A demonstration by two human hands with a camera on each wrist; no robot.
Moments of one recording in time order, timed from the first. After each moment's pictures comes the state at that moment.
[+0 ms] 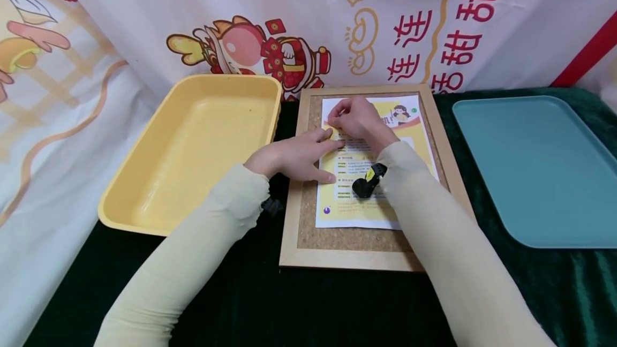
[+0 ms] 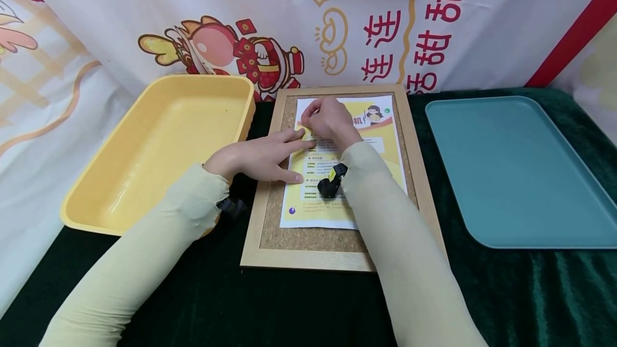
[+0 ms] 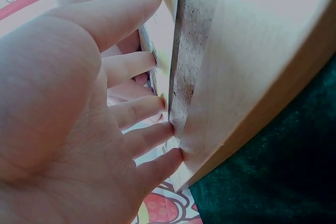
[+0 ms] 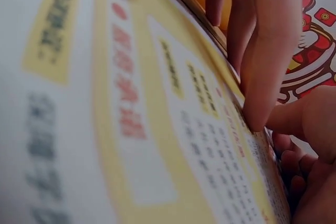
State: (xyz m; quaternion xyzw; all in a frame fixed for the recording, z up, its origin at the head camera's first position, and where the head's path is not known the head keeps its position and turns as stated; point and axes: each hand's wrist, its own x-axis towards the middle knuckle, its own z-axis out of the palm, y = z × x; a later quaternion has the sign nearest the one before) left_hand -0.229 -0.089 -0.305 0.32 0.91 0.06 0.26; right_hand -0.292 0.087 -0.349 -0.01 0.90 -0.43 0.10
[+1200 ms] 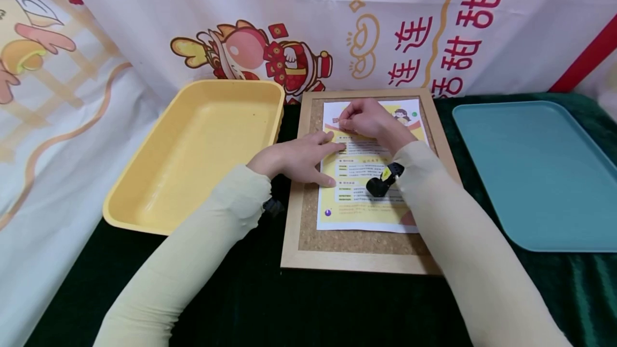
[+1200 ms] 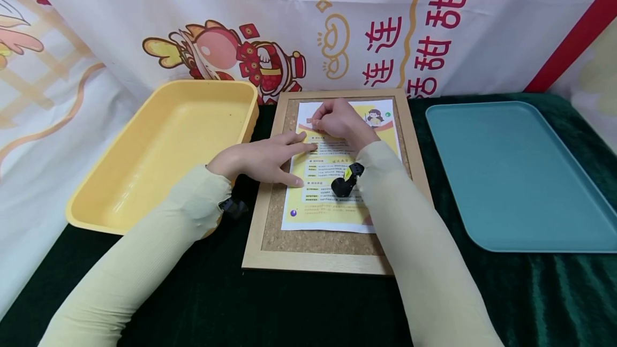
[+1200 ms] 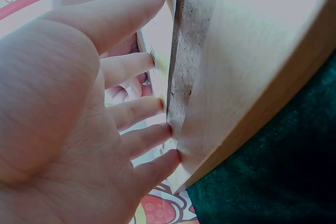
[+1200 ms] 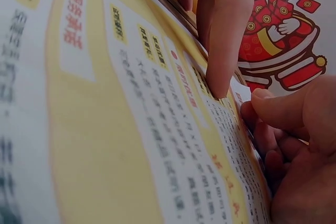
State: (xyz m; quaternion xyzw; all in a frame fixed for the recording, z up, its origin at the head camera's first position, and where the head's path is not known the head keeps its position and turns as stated) left_hand -0.227 -0.089 -0.304 0.31 0.91 0.07 0.27; right_hand -0.290 0.110 -0.340 -0.02 0.86 -0.49 0.16
